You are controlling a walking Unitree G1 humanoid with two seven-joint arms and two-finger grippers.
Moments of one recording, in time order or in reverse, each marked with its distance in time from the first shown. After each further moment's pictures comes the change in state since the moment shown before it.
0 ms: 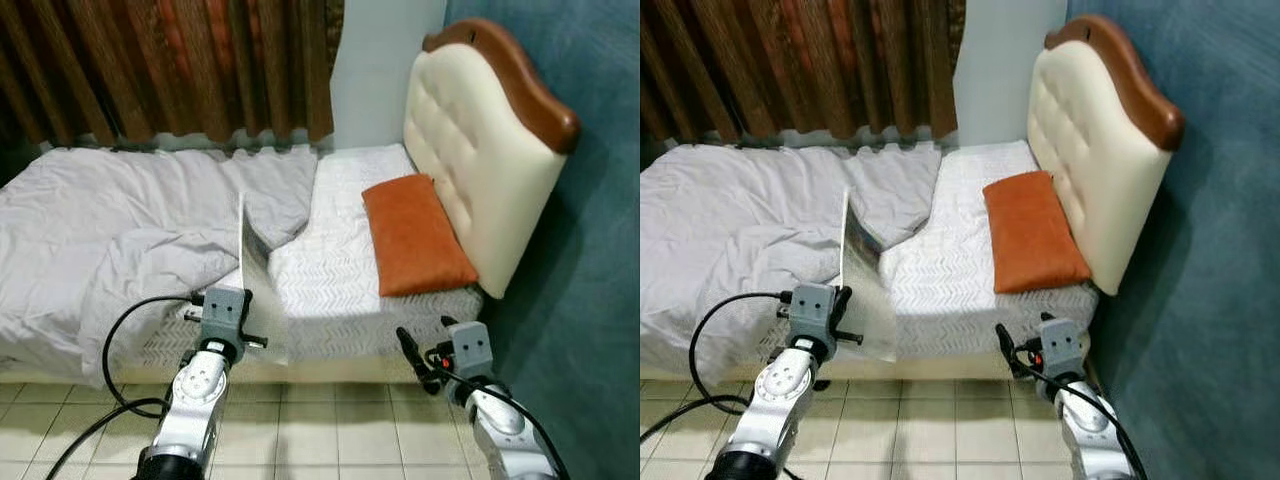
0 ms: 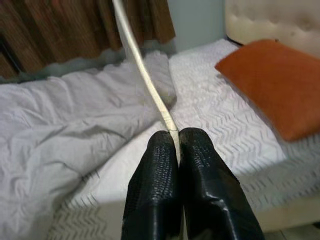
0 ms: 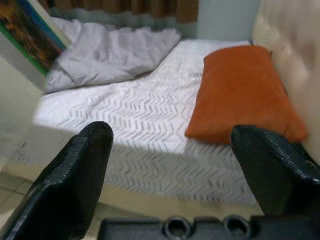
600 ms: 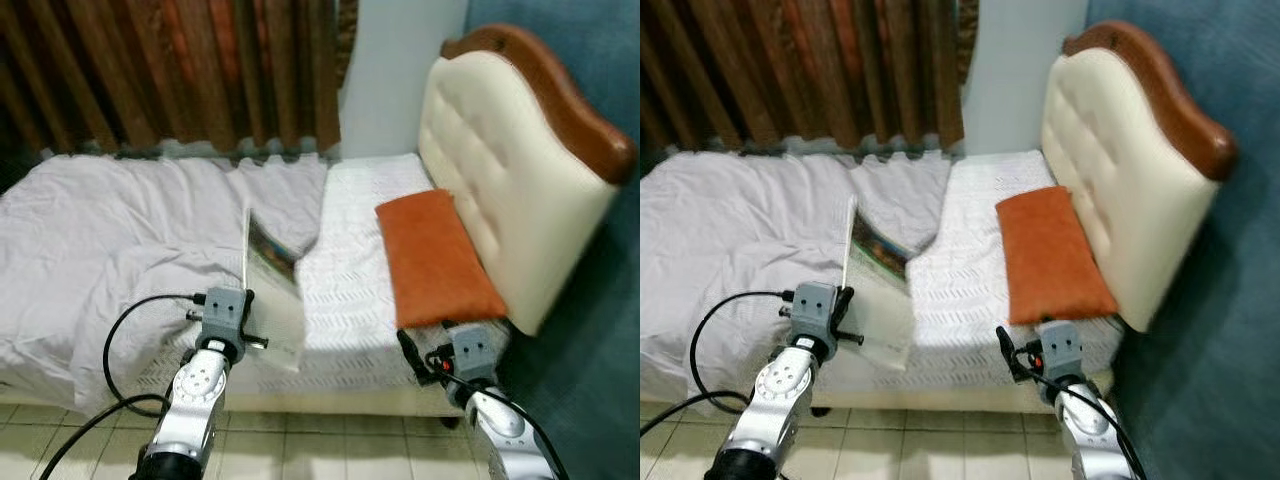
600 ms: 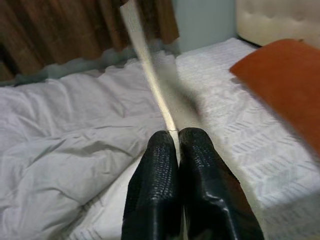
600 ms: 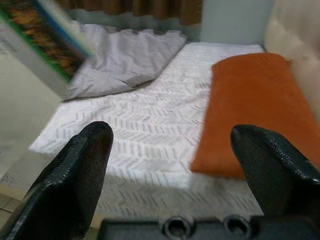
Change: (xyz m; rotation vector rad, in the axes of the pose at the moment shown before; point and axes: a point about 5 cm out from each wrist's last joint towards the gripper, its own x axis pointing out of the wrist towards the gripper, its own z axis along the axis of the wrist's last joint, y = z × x) left arm 0.001 -0.001 -0.004 0.002 0.014 -0.022; right arm -0.001 0.001 -0.003 0.003 0.009 0.001
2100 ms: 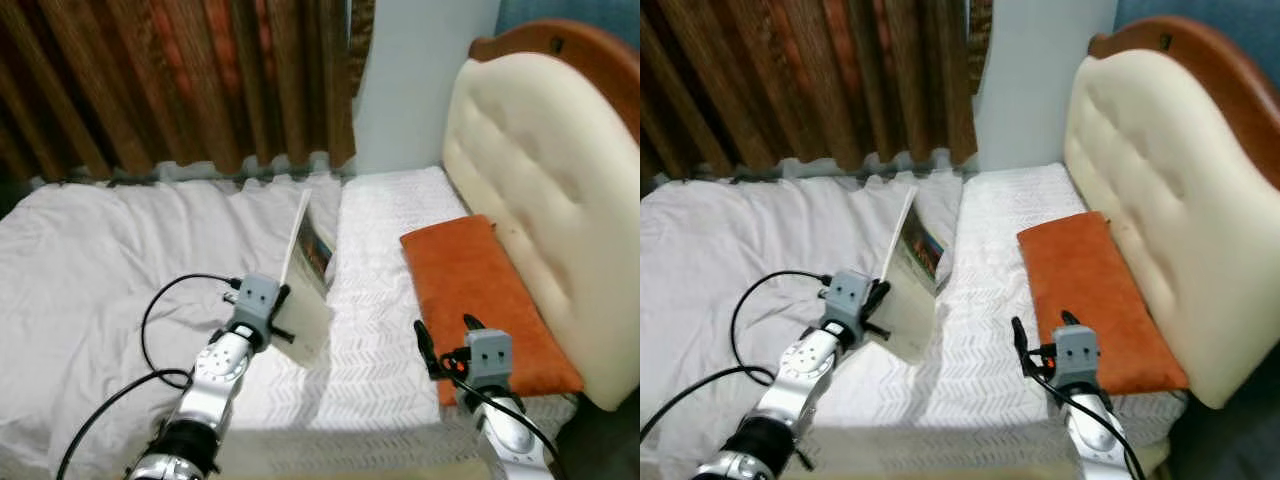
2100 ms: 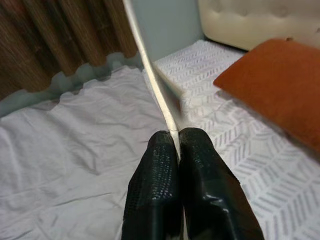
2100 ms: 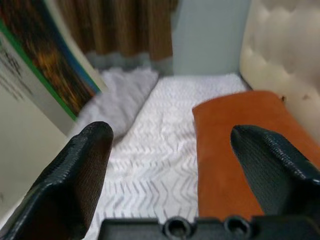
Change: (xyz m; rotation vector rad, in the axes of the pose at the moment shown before) left arm 0.023 -0.021 0.007 0.045 -0.004 -0.206; right arm -0.014 -0.002 0.013 0.020 -0.130 -0.139
